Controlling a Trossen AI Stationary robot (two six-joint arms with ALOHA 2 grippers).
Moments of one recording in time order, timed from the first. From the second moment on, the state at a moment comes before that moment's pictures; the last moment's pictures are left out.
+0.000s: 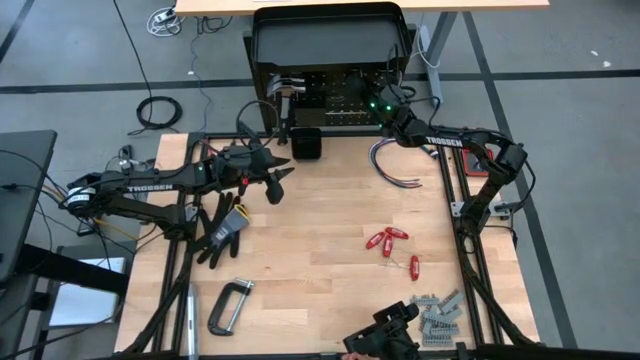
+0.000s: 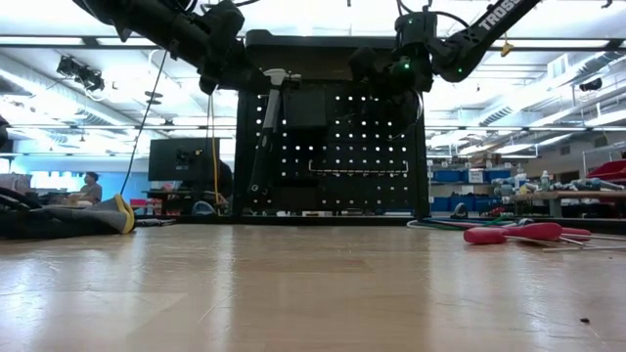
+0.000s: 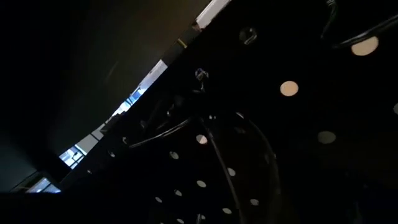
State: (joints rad) left arm 0.26 1.11 0.75 0.01 -0.18 -0.03; right arm -0.66 1.68 1.11 0.67 0.44 0.74
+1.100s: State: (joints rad) left arm 0.26 1.11 0.75 0.01 -0.18 -0.03; right arm -0.66 1.68 1.11 0.60 0.37 0.58
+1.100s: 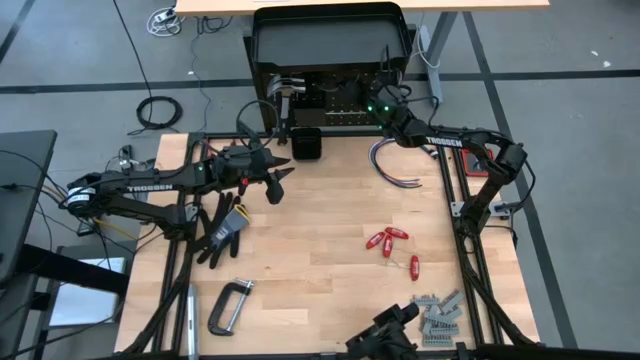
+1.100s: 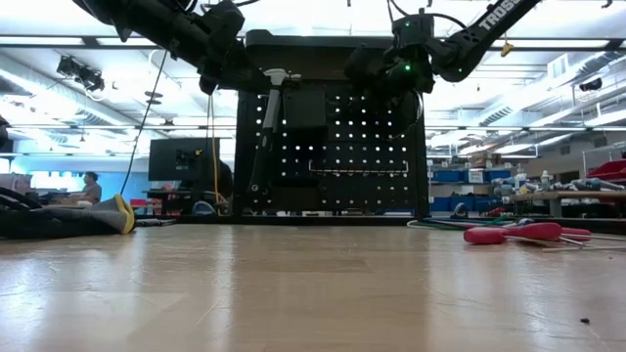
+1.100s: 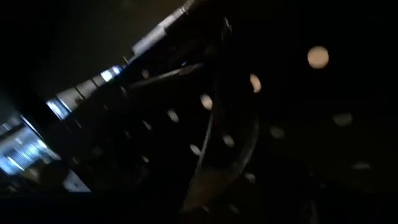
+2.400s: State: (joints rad) left arm 0.26 1.11 0.75 0.00 -0.18 -0.03; right arm -0.66 1.68 1.11 0.62 0.34 0.80
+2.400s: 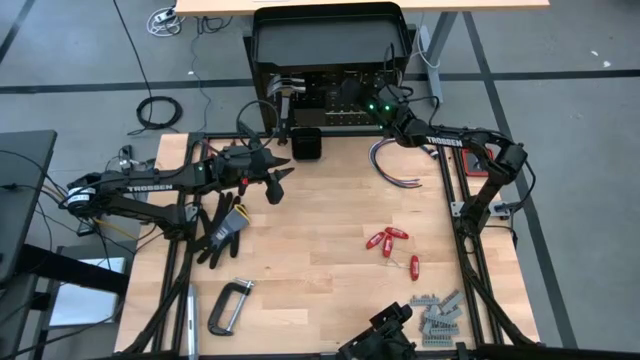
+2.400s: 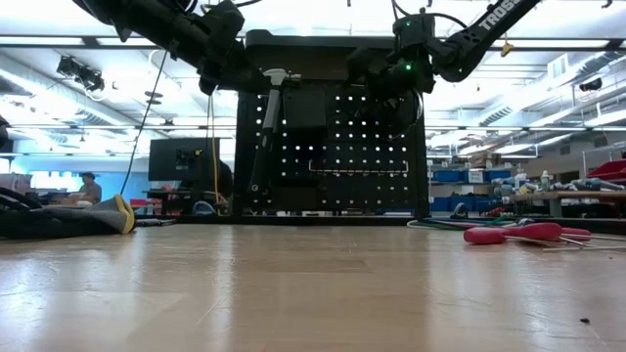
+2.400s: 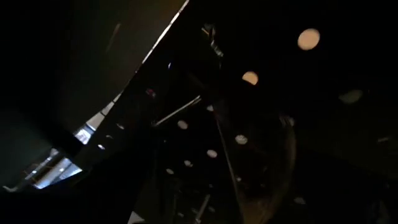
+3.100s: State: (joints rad) left arm 0.26 1.11 0.75 -0.02 -0.18 -0.02; right arm -0.63 1.84 1.22 0.70 0.51 0.91
